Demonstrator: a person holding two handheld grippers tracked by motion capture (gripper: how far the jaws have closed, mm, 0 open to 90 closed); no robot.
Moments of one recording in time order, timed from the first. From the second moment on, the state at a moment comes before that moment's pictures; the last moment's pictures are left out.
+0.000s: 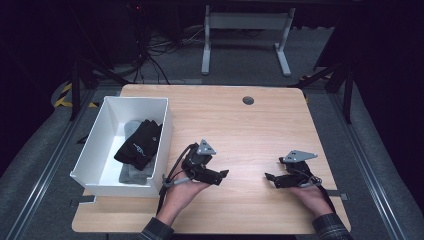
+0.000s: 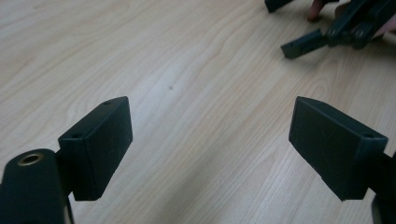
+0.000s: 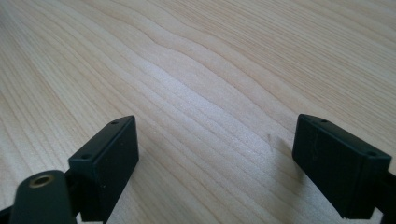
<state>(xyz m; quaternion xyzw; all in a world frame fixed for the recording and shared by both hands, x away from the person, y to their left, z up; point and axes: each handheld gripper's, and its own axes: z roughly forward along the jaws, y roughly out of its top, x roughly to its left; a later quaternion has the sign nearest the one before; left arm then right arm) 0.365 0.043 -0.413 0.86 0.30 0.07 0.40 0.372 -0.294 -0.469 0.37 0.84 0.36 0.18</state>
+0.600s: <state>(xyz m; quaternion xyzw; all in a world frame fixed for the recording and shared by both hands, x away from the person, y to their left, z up) 0.356 0.030 -0.465 0.88 0.28 0.10 0.36 0.373 -0.294 -0.470 0.37 0.84 0.36 0.18</state>
